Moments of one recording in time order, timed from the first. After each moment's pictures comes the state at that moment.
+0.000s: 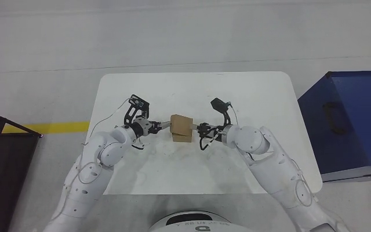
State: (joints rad) left arm 1.39 -1.12 -1.24 -1.66 0.93 -0.33 -0.52; right arm -1.33 -1.20 1.09 -1.73 -0.31 0.38 0.79
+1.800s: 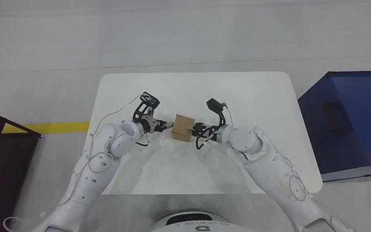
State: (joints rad) left arm 1.28 -1.13 -1.15 -1.59 0.96 -0.28 -0.65; right arm -1.29 -1.21 1.03 -1.65 -0.25 0.33 0.71
